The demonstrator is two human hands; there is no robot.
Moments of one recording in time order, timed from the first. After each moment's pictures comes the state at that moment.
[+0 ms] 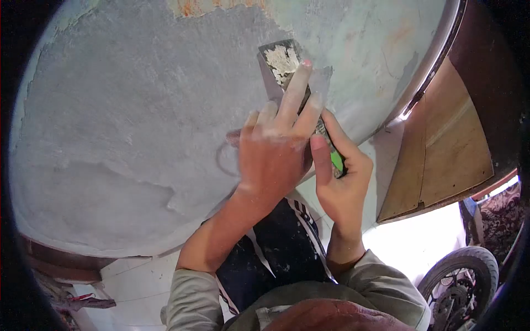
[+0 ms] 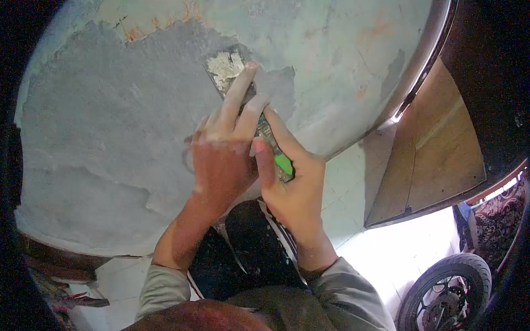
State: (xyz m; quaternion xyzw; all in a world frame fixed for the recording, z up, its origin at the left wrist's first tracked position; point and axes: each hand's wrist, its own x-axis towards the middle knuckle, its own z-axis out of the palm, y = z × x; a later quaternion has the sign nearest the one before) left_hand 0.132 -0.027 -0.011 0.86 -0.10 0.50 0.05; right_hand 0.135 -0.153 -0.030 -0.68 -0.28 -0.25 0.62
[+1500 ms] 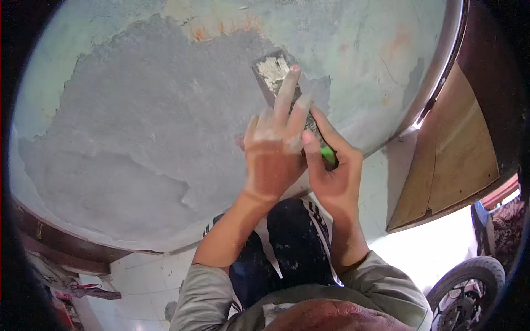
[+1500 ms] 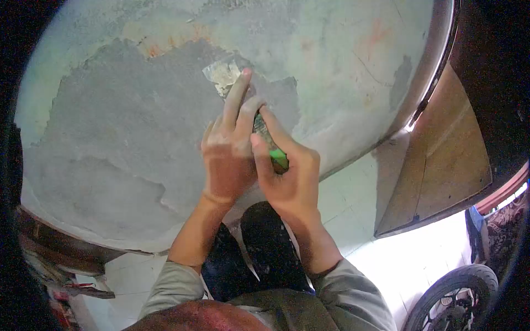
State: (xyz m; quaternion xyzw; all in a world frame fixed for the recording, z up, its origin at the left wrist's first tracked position) left_hand 0.121 -0.035 -0.001 0.84 -0.07 0.53 0.06; right_hand 0.130 -0.156 -0.024 -0.67 -0.29 -0.19 0.65
